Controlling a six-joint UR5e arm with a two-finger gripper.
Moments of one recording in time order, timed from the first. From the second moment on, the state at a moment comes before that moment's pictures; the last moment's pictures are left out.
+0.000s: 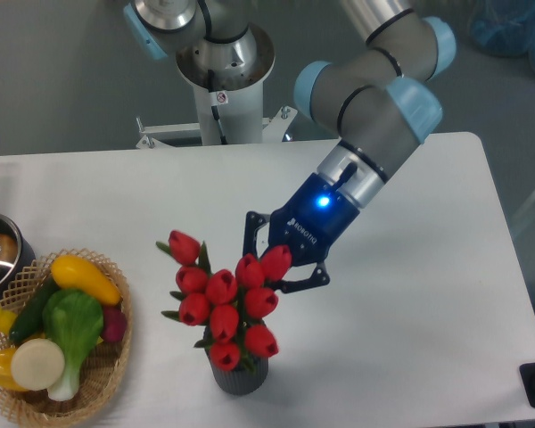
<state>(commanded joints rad) 2.64 -1.91 -1.57 -0.83 0.36 0.96</state>
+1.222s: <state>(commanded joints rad) 2.70 -1.91 -1.46 -0.83 0.29 0.82</state>
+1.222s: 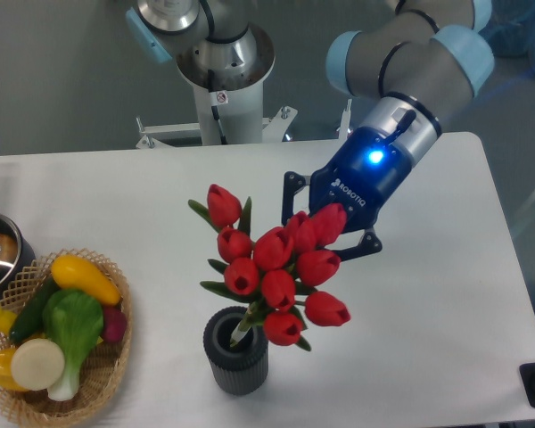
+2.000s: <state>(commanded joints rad) 2.83 -1.88 -1.45 -0.83 0.46 0.85</state>
